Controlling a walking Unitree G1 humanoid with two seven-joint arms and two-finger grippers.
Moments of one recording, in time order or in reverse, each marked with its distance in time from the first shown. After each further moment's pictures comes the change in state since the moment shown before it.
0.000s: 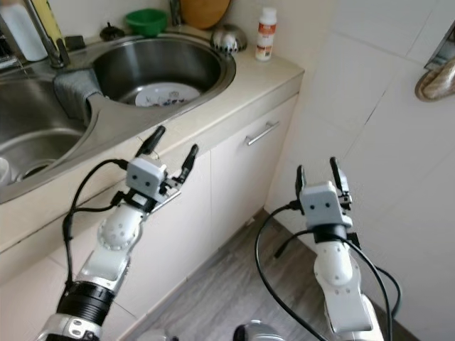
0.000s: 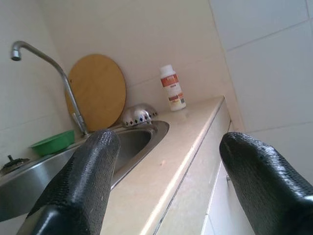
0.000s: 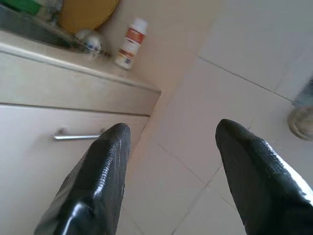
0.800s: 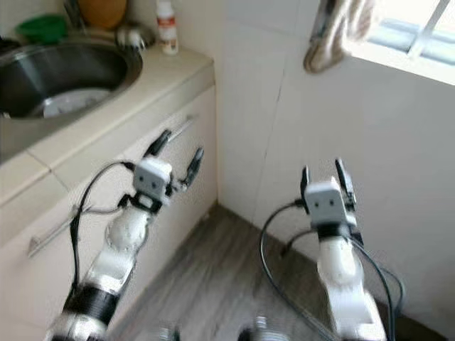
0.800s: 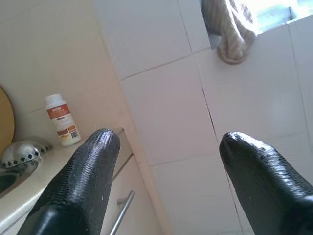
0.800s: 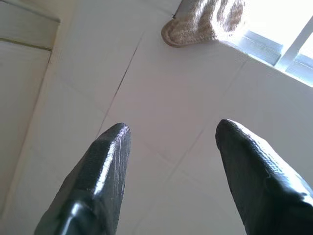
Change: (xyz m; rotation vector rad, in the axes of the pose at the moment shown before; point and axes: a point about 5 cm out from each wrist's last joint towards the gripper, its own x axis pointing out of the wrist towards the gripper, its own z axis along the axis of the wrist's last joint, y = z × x) left arm 0.003 -0.009 -0.002 -0.019 0.009 -0.026; right arm -0.002 -0.001 -0.011 -0.009 0.062 -0.003
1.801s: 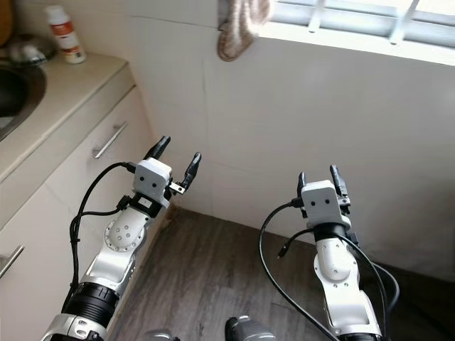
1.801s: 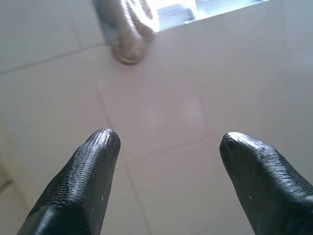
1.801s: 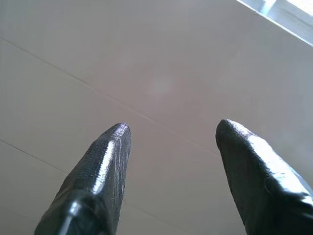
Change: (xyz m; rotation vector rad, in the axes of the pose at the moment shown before) left arm 0.000 -0.007 -0.011 -0.030 0.095 -0.030; right arm 0.003 -0.002 -0.012 0.018 0.102 -0.004
